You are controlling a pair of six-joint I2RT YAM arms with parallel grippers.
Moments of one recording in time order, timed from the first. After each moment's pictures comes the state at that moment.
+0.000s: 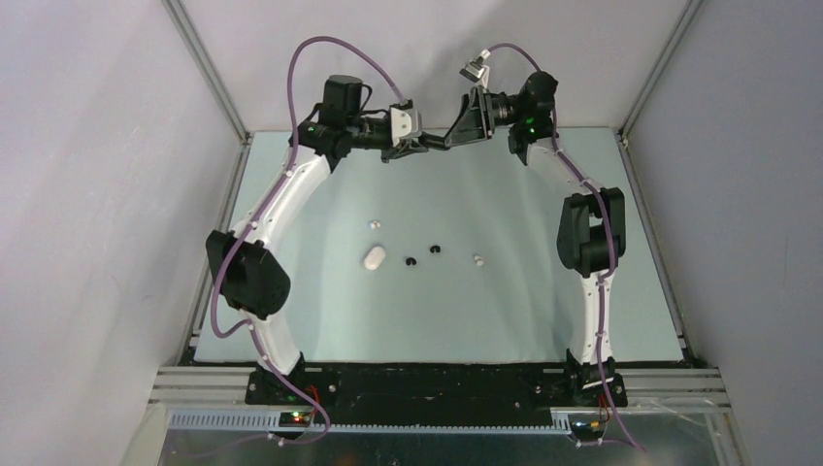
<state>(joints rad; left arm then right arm) -0.38 1.82 1.86 -0.54 0.92 0.91 0.24 2.20 1.96 0.71 -1.56 1.29</state>
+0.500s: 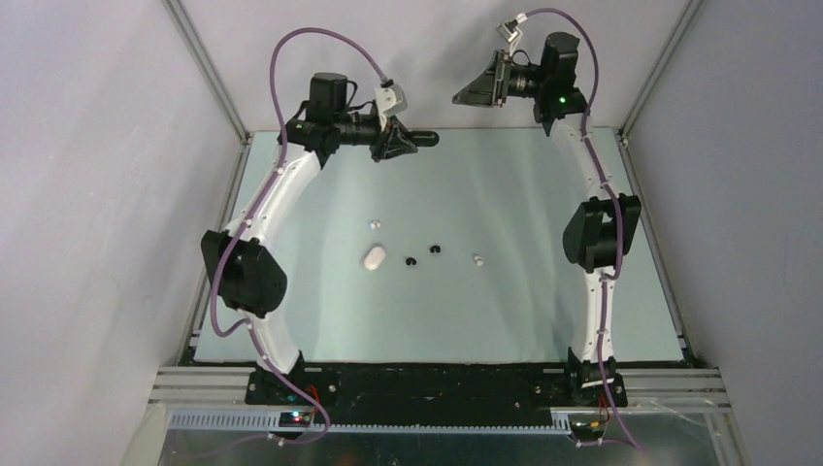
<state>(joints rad) -0.32 1.82 1.86 -0.55 0.94 0.57 0.17 2.25 2.34 -0.03 -1.32 0.72</state>
